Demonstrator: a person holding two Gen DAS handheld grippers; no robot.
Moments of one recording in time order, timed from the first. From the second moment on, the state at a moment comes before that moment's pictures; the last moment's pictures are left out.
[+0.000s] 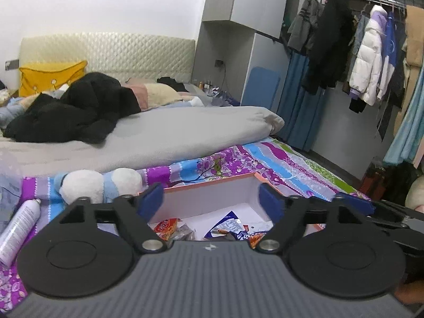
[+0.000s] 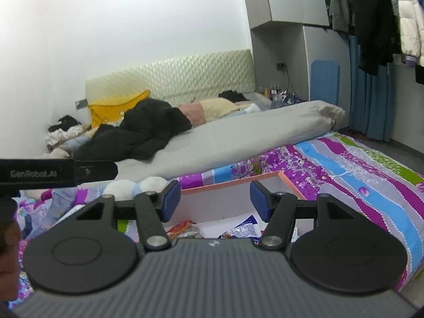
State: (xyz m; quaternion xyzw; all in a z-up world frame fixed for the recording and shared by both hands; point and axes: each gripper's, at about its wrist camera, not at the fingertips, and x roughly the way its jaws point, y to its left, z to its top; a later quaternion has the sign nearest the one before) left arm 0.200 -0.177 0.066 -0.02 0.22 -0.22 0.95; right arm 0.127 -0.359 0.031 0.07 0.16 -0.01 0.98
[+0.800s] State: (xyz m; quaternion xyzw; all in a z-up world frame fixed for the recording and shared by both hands) left arm 0.120 -0.144 0.013 0.00 0.28 -0.21 0.94; right arm 0.045 -0.343 -0.024 0.08 0.22 -0.03 0.97
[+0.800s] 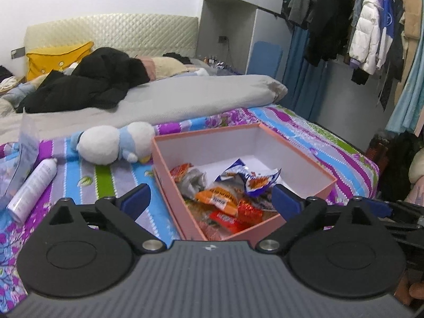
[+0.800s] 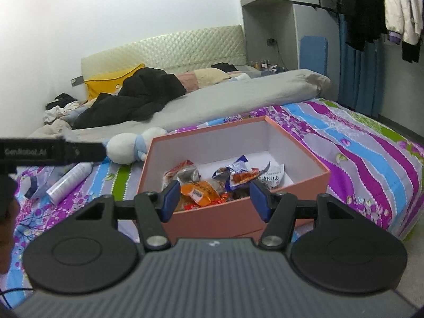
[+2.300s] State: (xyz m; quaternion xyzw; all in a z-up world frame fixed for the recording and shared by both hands) left arm 0.115 -0.142 0.004 0.00 0.30 -0.17 0.94; right arm 0.045 -0.345 -0.037 0.08 0.24 -0.05 0.97
